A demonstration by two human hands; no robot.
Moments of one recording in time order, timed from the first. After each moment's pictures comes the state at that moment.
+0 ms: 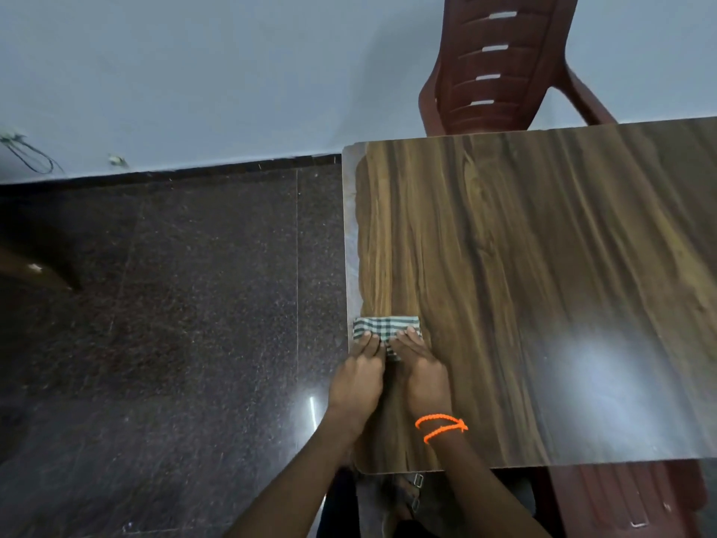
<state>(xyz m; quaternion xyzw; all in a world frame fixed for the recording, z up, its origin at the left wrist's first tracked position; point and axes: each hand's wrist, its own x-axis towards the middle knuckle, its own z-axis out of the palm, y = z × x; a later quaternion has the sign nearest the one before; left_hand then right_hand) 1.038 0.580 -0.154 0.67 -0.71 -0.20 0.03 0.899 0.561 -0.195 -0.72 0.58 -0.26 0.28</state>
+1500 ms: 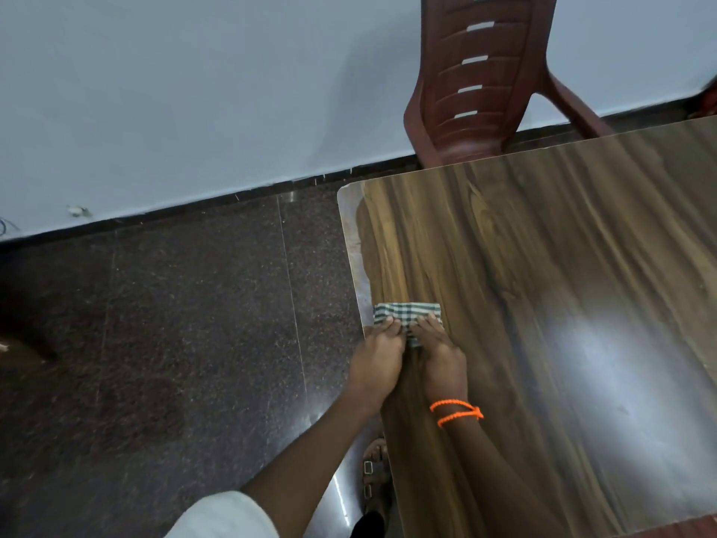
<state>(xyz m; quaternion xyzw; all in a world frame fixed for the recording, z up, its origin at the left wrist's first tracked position) 1.089 0.420 -0.155 0.59 -0.78 -0.19 0.06 0.951 0.431 -0.180 -0.66 0.66 -0.27 0.25</state>
